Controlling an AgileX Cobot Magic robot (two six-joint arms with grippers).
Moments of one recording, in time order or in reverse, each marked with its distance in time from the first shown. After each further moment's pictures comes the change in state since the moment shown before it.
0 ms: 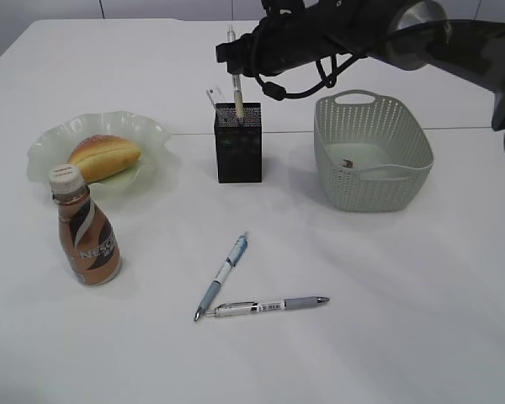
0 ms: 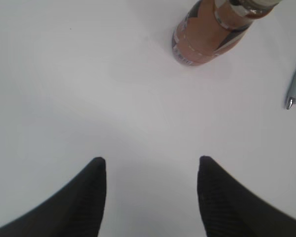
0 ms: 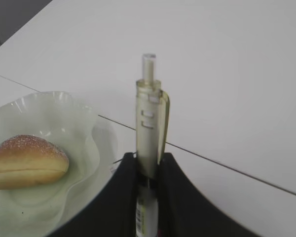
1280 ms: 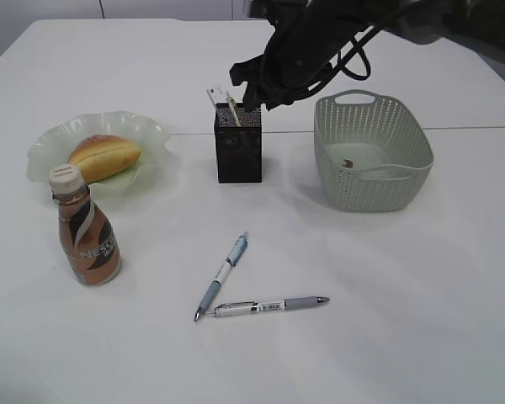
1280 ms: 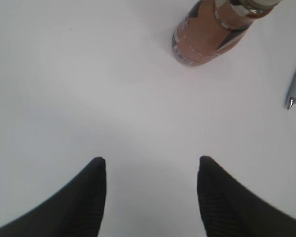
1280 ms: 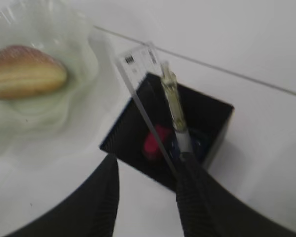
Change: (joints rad) left arm 0.000 0.000 0.000 0.000 -0.002 0.000; right arm 0.002 -0.060 0.000 -0.285 0.371 0.274
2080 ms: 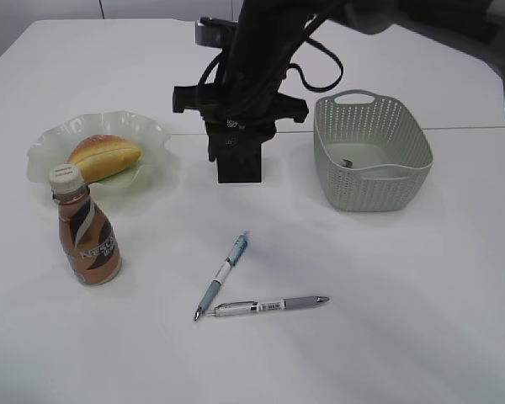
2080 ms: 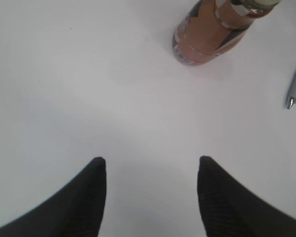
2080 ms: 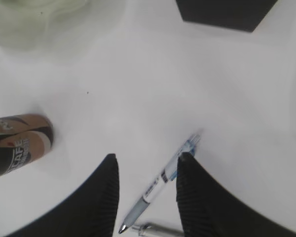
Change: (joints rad) left arm 0.000 0.000 0.000 0.000 0.000 0.000; right arm 0.193 -0.089 0.039 -0.186 0.362 0.534
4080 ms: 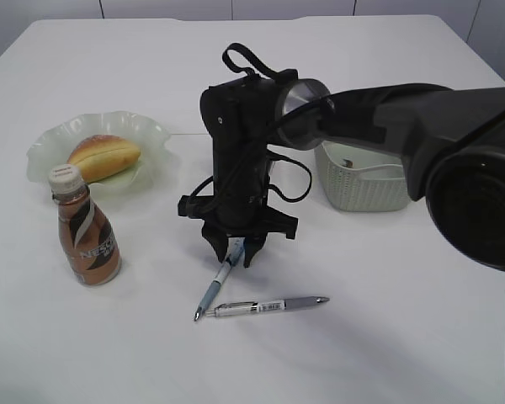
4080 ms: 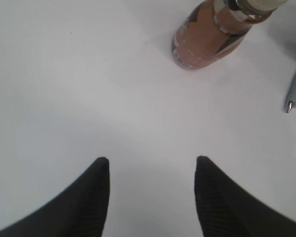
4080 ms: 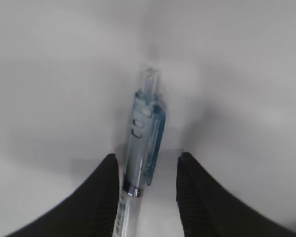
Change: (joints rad) left arm 0.000 0.000 0.000 0.000 -0.009 0.000; right arm 0.085 0.173 0.161 -0.091 -0.049 0.534
